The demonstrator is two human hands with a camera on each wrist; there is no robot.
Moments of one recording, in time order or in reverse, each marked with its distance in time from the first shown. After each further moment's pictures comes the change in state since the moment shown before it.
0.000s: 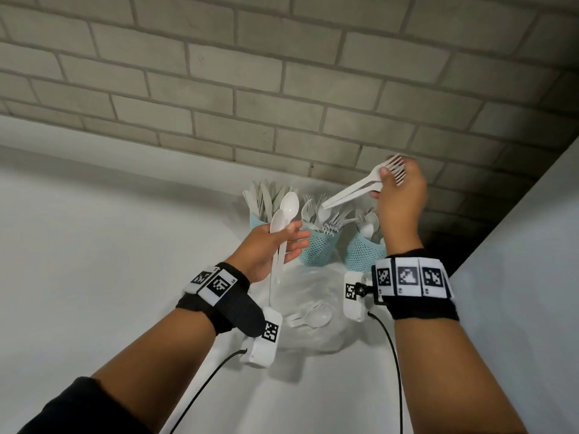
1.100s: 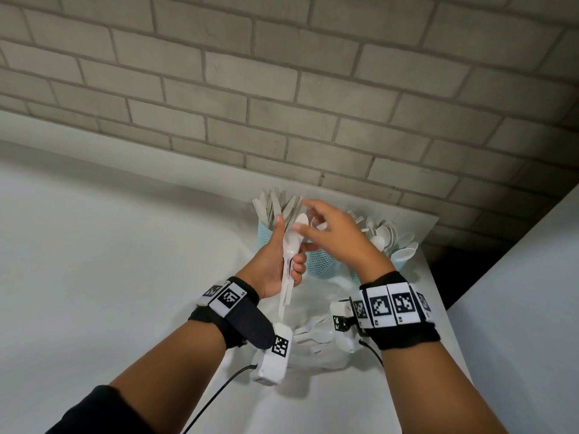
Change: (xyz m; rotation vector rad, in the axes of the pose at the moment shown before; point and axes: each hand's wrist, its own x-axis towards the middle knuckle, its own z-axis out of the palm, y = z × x) left_hand 0.003 -0.002 0.001 -0.196 -0.030 -0.248; right_hand -0.049 -0.003 0.044 -0.206 -0.906 -0.066
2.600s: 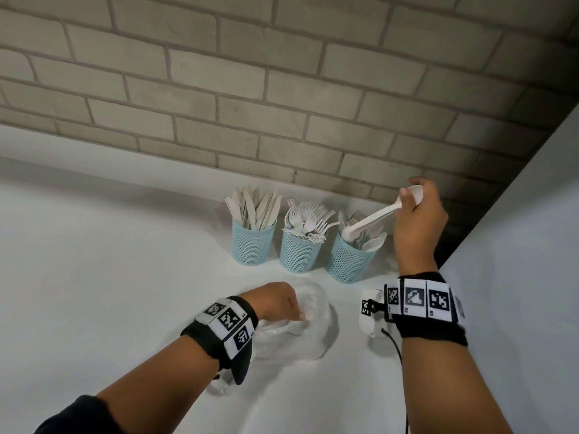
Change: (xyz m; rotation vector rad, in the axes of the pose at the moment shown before) left_hand 0.006 -0.052 0.008 1.634 -0.062 -0.029; right_hand -0.044 0.042 -0.095 -0.105 0.982 0.132
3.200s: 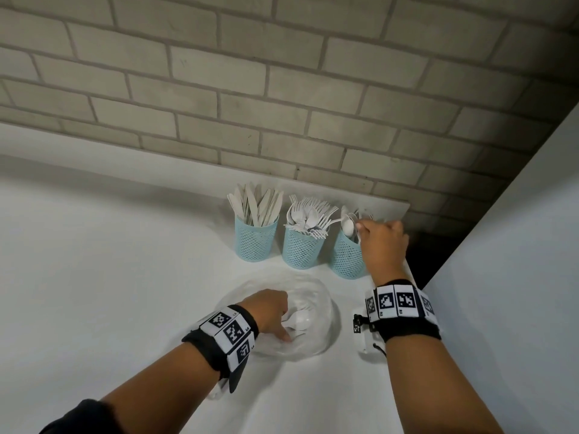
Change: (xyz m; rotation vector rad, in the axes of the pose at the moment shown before) left_hand -0.009 -0.014 0.017 0.278 -0.021 -0.021; right_hand -0.031 0.049 0.040 -0.599 -0.408 -0.093
